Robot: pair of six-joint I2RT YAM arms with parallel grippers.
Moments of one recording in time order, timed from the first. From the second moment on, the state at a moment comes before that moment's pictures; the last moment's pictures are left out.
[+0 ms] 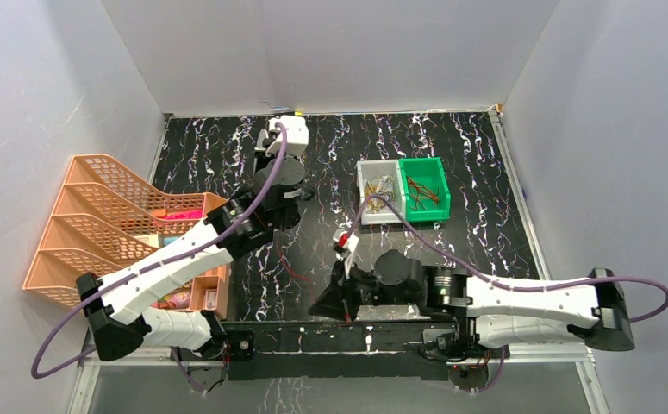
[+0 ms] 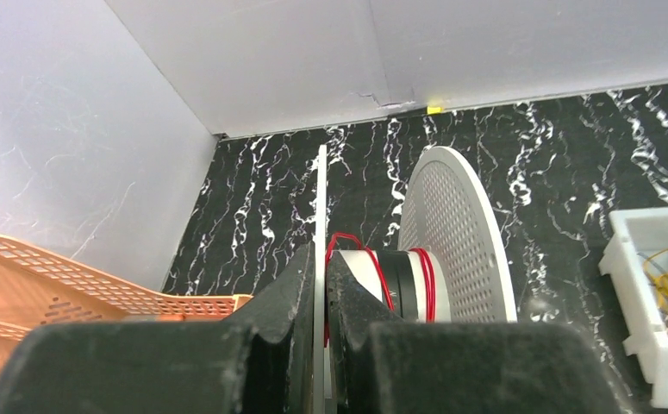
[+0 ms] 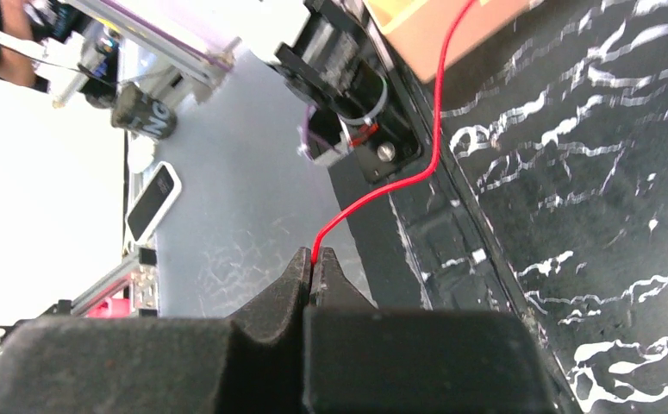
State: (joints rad) left arm -0.99 1.23 1.31 -0.27 -1.17 0.12; right arm 1.43 1.02 0.72 0.00 -0.11 0.67
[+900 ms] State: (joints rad) left arm -0.94 1.27 1.13 -0.50 -0.88 -0.02; right arm 1.43 0.90 1.22 -0.51 0.57 0.44
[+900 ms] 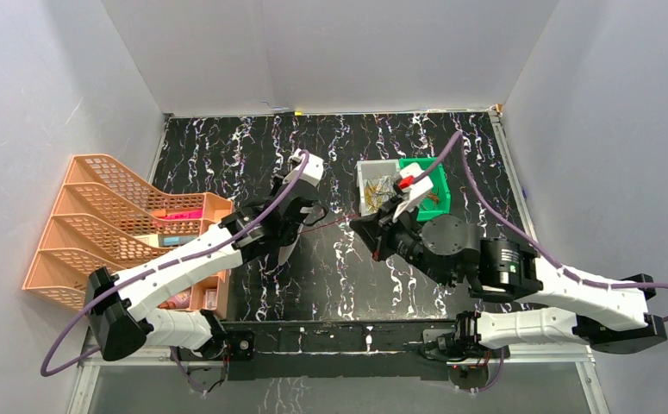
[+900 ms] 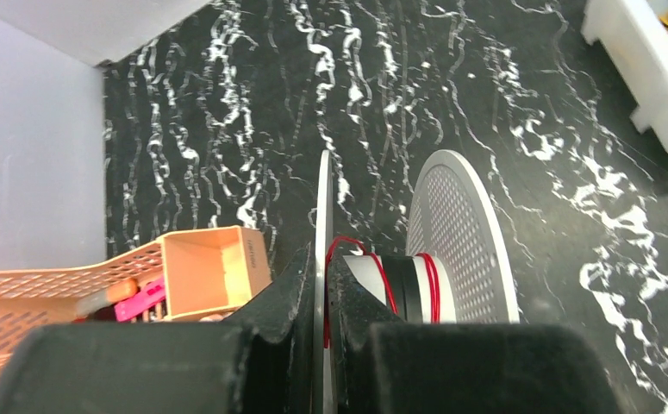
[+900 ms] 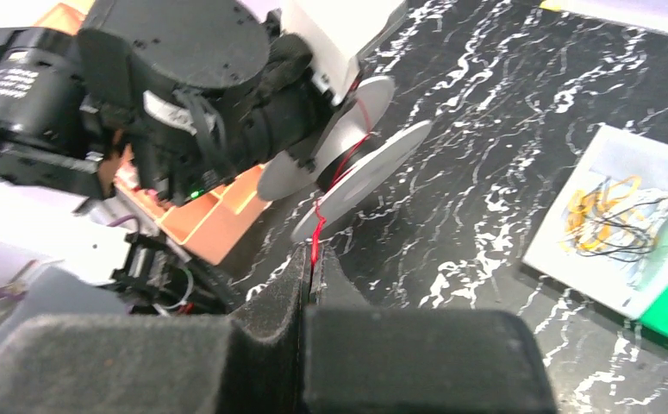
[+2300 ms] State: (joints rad) left arm -0.94 0.89 1.15 -0.68 -0.11 -0.20; right arm 0.63 1.00 0.59 -0.16 -0.09 0.58
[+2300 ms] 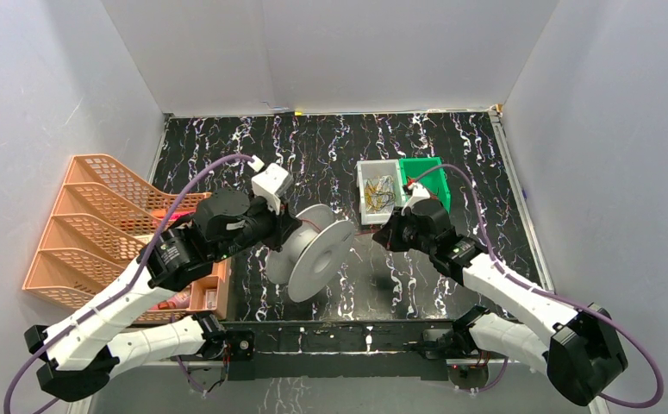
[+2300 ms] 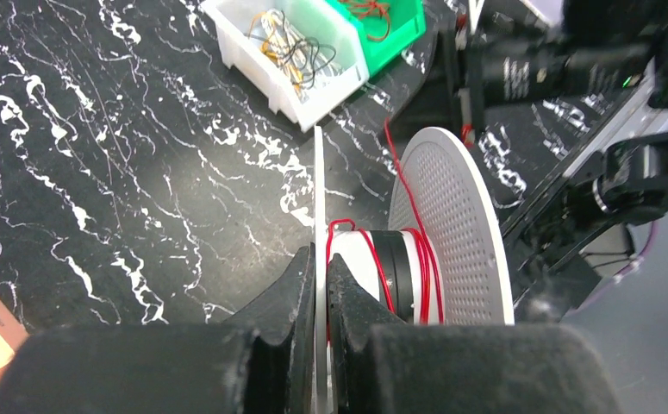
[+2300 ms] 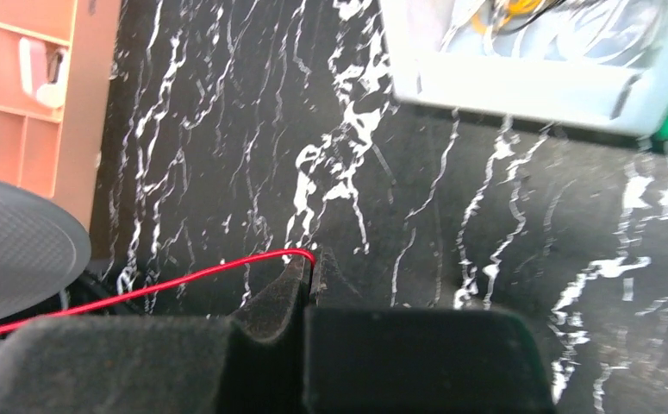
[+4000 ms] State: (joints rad) left arm -0.94 1.22 1.20 -0.45 -0.71 -0.49; right arm 1.22 1.11 0.54 0.32 0.15 0.82
